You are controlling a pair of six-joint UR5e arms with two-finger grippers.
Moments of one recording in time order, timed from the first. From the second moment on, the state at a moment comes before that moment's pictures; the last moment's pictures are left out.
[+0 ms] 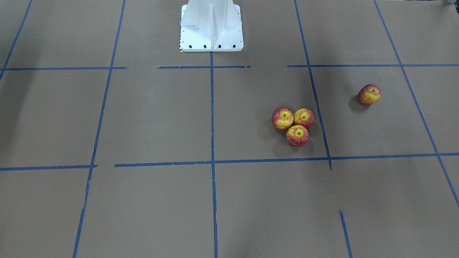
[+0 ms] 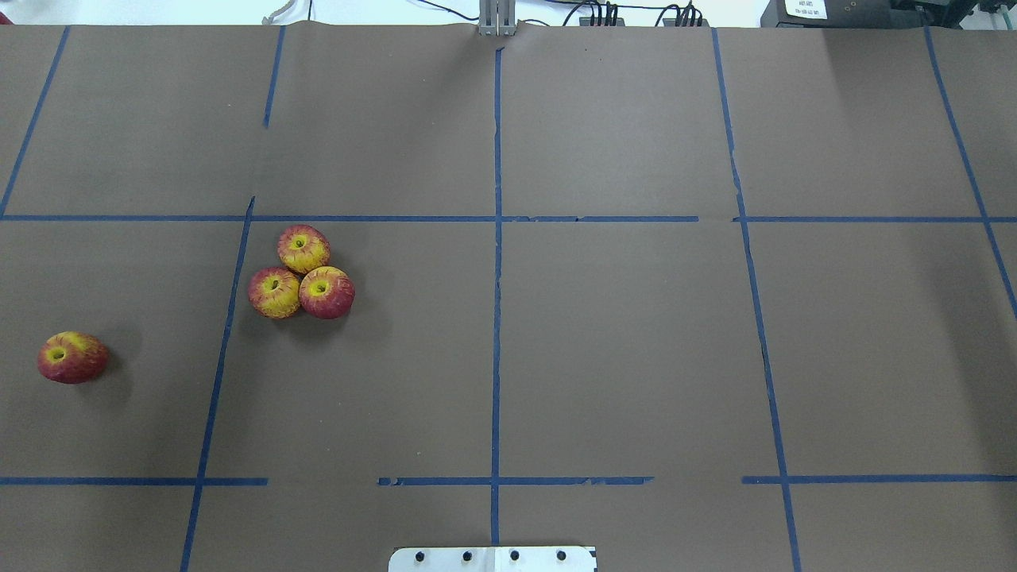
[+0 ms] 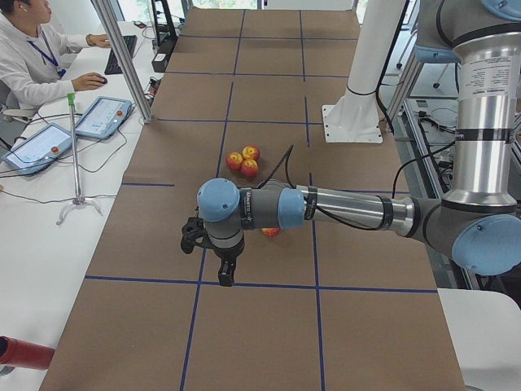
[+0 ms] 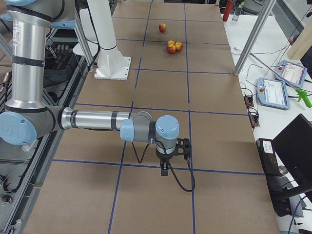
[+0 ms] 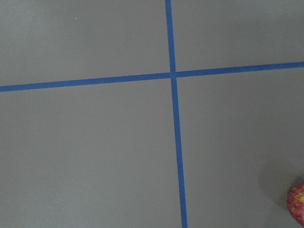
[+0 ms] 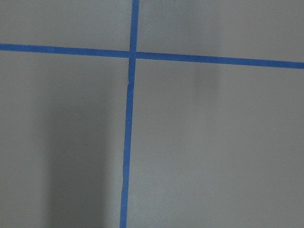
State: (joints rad) left arm -1.62 -1.53 -1.74 -1.41 -2.35 0.15; right arm 1.59 -1.71 1.71 -1.58 2.29 -0.06
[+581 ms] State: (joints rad) left arm -1.59 -1.53 -1.78 -1.43 -2.36 0.15; right arm 1.59 -1.71 1.71 -1.58 2.29 -0.06
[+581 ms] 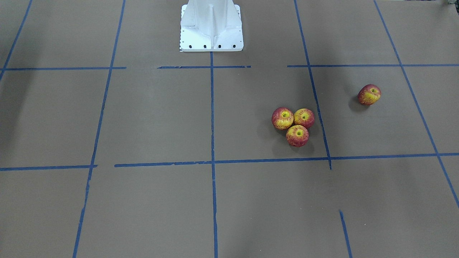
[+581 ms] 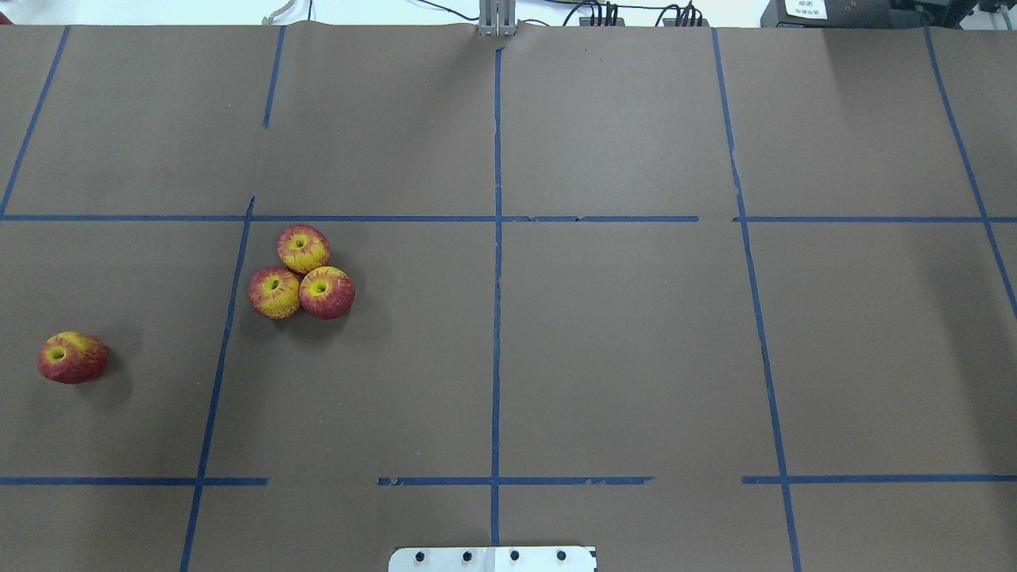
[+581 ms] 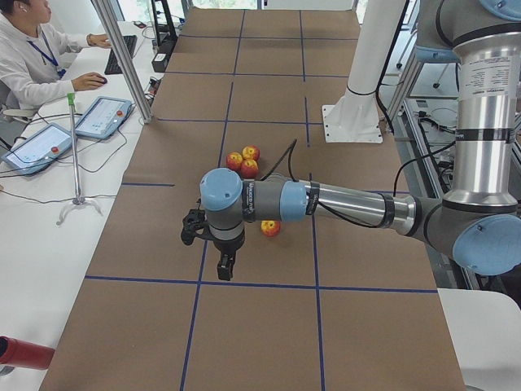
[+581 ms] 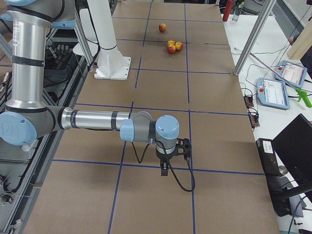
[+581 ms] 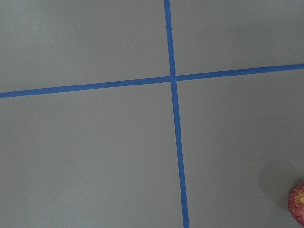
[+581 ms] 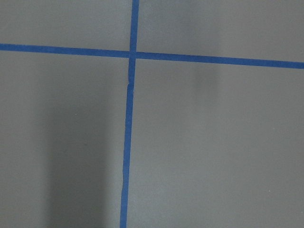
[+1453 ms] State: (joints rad) left arm -1.11 -1.47 -1.82 -1.92 -2.33 -0.40; right arm 1.59 -1.71 1.71 -1.58 2.29 -0.06
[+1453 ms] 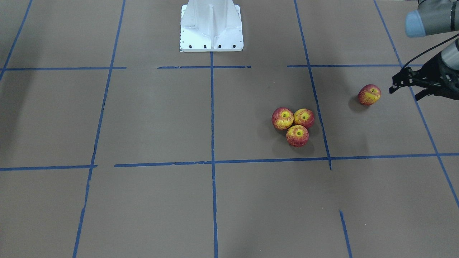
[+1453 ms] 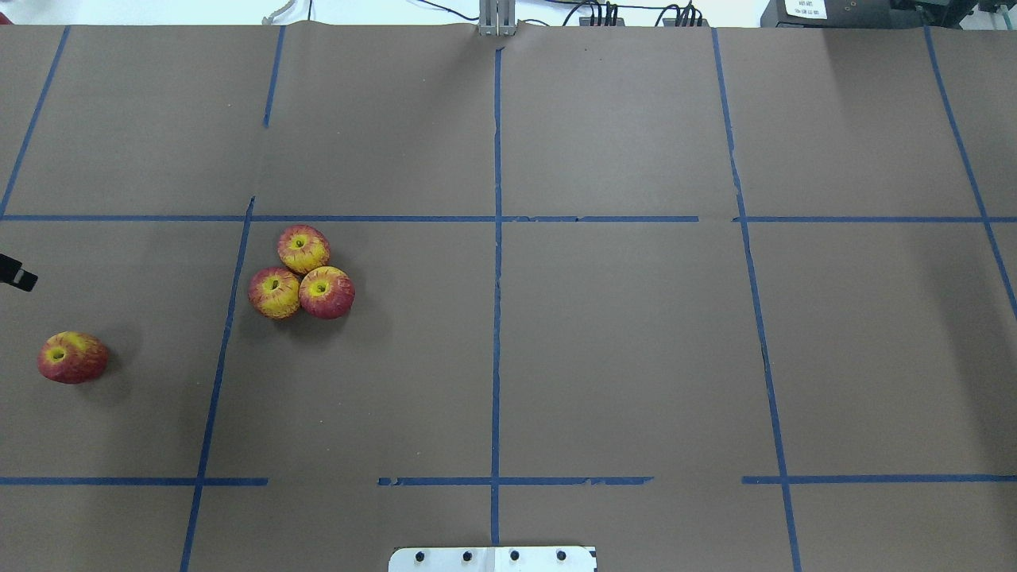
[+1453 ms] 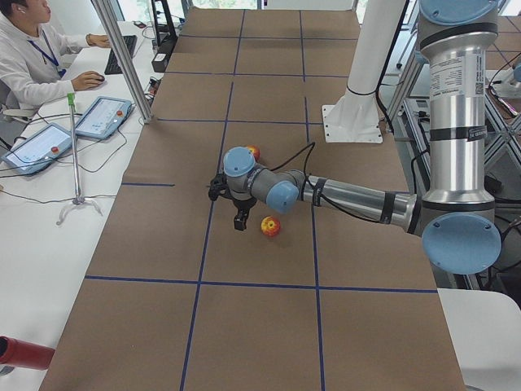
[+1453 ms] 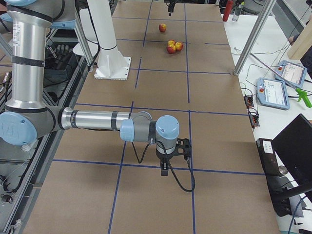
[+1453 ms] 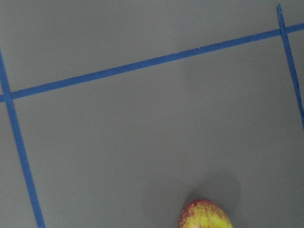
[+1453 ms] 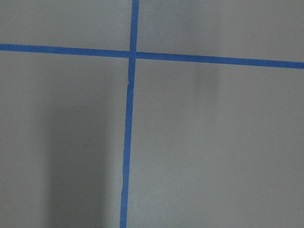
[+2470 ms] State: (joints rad) left arm -0.92 -1.44 -1.78 -1.96 -2.24 -0.59; right arm 1.59 -1.71 1.71 -1.58 2.29 -0.06
